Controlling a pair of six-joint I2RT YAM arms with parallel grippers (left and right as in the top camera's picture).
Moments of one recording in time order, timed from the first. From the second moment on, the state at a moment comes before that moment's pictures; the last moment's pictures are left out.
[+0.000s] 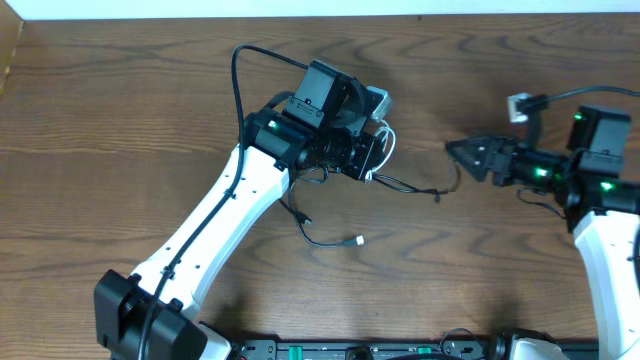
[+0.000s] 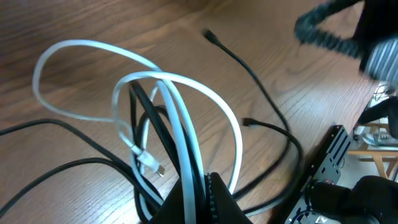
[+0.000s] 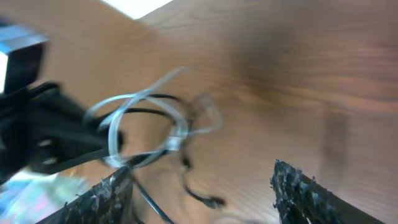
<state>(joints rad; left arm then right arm) -0.55 1.62 1.48 -0.84 0.51 -0.14 -0.14 1.26 0.97 -0.56 -0.98 0.17</state>
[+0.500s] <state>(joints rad) -0.57 1.63 1.48 -0.84 0.53 -0.12 0.17 1.34 0.97 -0.35 -0.84 0.48</state>
